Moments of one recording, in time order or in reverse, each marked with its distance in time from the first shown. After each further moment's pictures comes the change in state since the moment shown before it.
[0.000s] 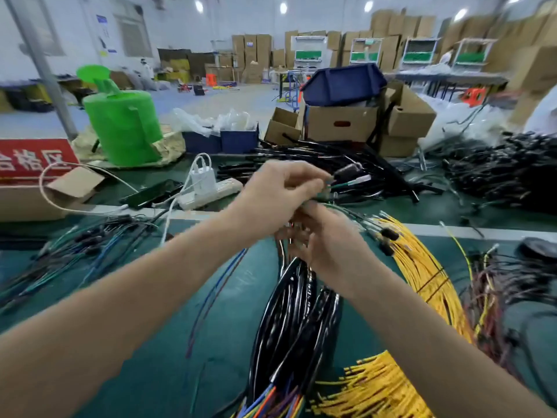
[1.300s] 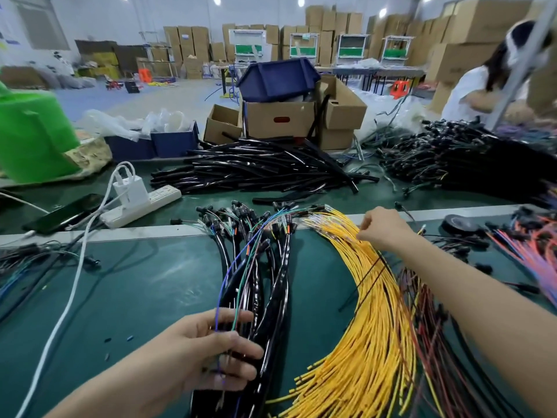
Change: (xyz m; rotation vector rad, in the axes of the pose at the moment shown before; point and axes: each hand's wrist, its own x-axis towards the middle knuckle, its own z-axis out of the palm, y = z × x) left_hand -0.090 -0.091 0.032 -0.820 -0.444 -0.804; right_hand 0.013 -0.052 -0.220 -1.672 0.605 0.346
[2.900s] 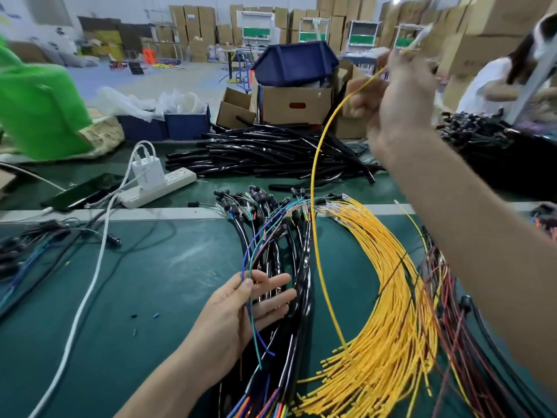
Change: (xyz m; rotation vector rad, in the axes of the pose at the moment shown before) left_hand 0.033 -0.012 0.019 -0.407 0.111 0.356; right_hand -0.052 -0.143 -0.107 1.692 0.390 -0.354
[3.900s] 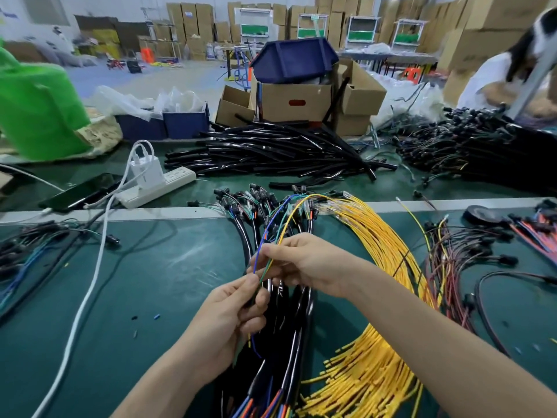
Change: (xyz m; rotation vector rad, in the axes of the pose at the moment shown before) left_hand 0.005 0.006 -0.008 0.062 -0.035 -0.010; right_hand -0.116 0.107 -0.032 -0.376 -0.813 0.840
